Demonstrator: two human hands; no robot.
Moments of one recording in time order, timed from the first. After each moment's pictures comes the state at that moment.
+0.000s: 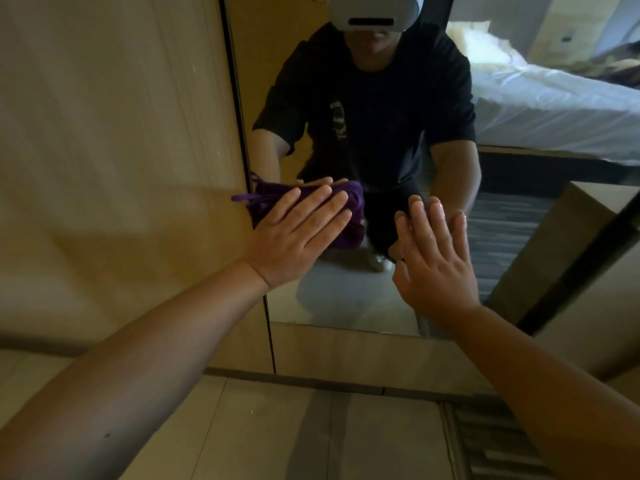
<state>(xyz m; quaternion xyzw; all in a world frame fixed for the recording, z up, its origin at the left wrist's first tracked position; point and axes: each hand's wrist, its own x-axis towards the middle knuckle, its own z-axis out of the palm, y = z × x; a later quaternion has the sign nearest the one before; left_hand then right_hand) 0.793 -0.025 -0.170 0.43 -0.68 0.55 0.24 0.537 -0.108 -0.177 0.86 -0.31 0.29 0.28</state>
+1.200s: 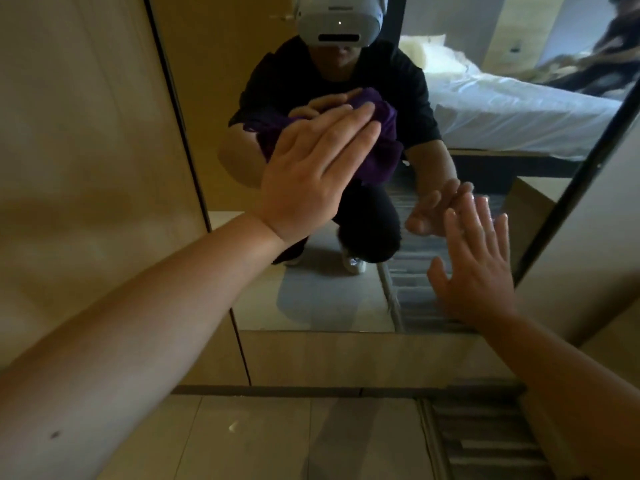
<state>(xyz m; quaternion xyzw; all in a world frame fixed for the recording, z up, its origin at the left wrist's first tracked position) 0.702 -0.050 -0.063 0.40 -0.67 0.50 0.37 0.441 -0.114 -0.157 0.84 -0.41 0.31 0.18</state>
